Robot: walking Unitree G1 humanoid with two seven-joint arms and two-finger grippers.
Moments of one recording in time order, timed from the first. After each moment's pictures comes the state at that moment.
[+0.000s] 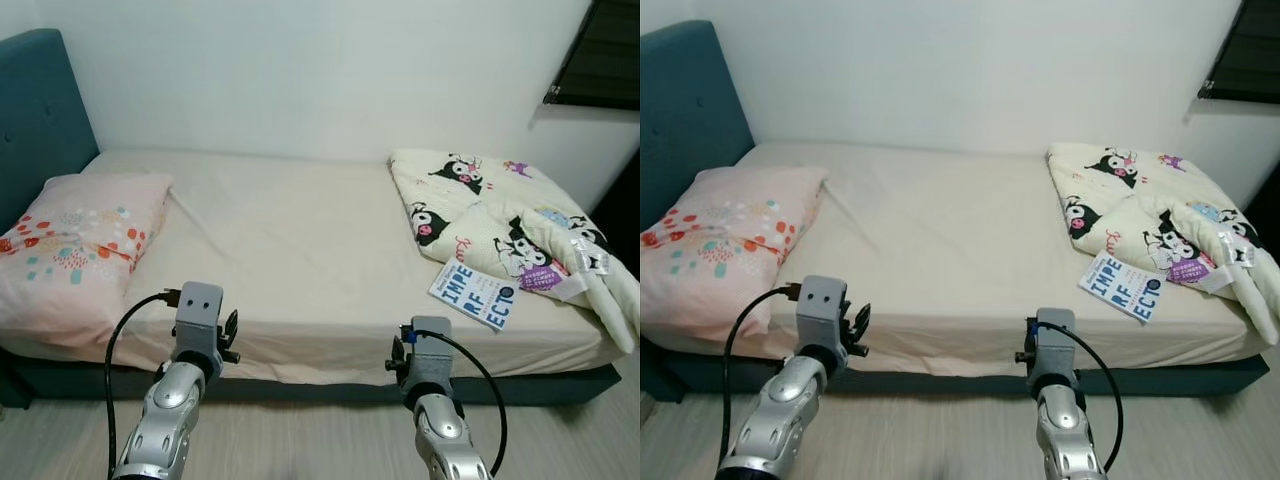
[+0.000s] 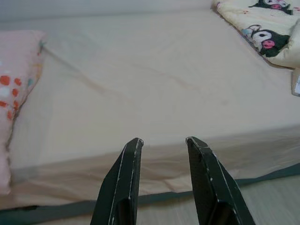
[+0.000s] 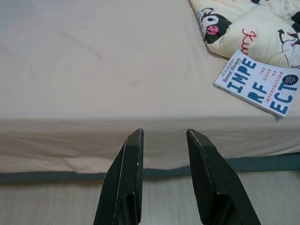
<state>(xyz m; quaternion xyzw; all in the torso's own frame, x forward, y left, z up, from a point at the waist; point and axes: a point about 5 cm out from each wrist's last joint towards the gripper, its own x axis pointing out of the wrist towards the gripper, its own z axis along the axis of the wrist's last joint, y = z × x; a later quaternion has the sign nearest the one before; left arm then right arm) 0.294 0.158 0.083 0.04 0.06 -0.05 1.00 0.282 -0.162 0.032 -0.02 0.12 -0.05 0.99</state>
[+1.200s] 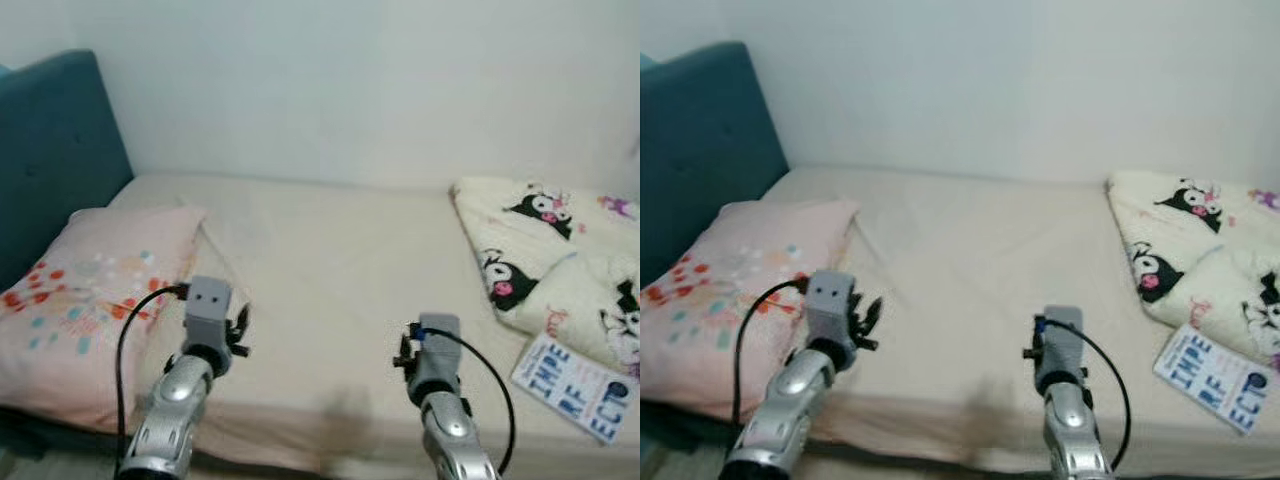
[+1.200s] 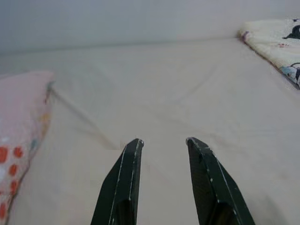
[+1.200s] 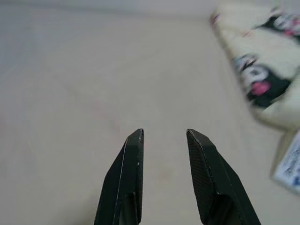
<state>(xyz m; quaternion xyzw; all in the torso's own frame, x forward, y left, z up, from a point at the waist) 0.297 0.149 0.089 0.03 0.04 -0.08 1.00 0.285 -0.169 0.038 -0.02 0.11 -0.06 0.99</state>
